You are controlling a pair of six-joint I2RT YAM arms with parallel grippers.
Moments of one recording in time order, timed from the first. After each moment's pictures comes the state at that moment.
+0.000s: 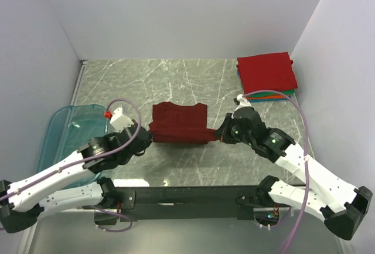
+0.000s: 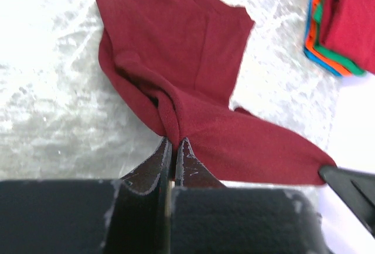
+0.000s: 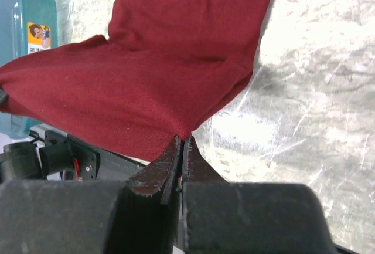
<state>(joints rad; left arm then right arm) -1.03 0.81 0.87 -0.84 -0.63 -1.35 0.74 0.89 0.86 -0.65 0.08 0.77</state>
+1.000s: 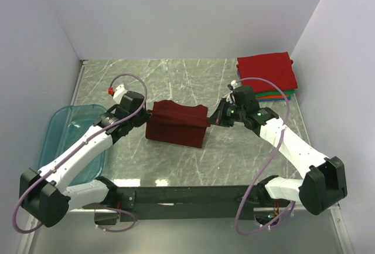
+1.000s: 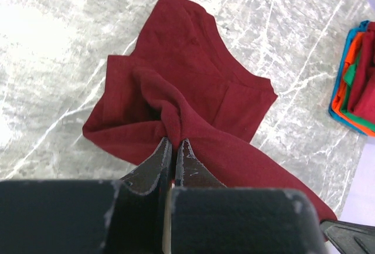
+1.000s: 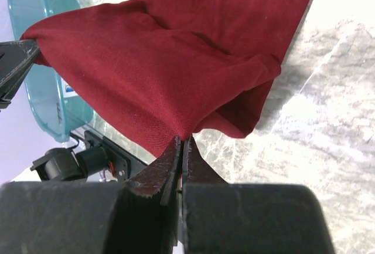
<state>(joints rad) -0.54 1.12 0.92 -0.53 -0.35 -1.06 0.45 1.21 0.92 -0.44 -0.33 0.70</state>
